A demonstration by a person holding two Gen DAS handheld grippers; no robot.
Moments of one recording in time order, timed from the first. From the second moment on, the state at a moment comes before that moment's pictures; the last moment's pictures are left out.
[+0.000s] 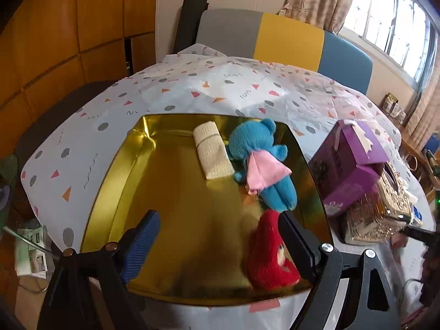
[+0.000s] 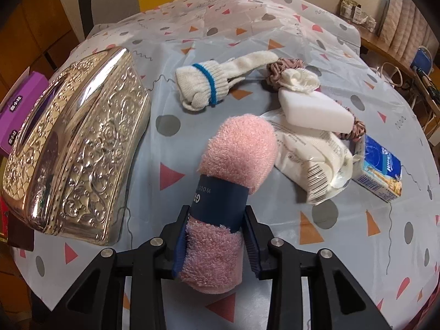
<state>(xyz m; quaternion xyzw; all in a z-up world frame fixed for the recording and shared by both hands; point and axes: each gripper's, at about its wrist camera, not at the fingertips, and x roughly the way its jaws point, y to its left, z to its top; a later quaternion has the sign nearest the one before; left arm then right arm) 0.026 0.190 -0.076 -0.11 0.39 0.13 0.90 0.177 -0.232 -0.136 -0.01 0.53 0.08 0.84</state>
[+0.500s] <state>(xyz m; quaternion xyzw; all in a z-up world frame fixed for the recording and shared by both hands) 0.012 0.185 -0.080 -0.11 0.40 0.11 0.90 0.195 -0.267 -0.132 0.06 0.51 0.01 0.85</state>
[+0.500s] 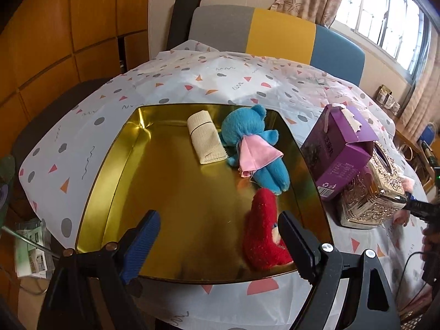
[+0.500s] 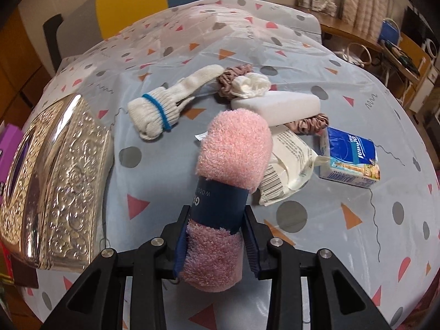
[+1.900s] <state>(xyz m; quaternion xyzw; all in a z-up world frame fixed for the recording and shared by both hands) -0.024 0.231 -0.075 -0.12 0.37 0.17 0.90 0.137 0.104 -0.120 -0.11 0.52 0.37 0.76</state>
